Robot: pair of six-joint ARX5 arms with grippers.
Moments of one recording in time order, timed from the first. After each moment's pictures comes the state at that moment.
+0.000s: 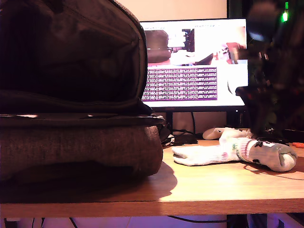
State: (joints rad) left arm -0.89 1.14 1.23 -0.91 -0.50 0.45; right arm 0.23 1.59 1.07 -0.57 0.06 -0.11
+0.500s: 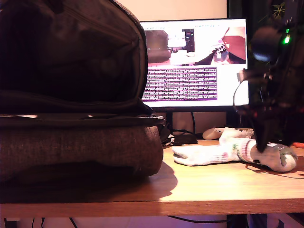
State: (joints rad) left arm -0.89 1.14 1.23 -0.91 -0.50 0.45; right arm 0.19 1.69 1.07 -0.54 0.03 -0.11
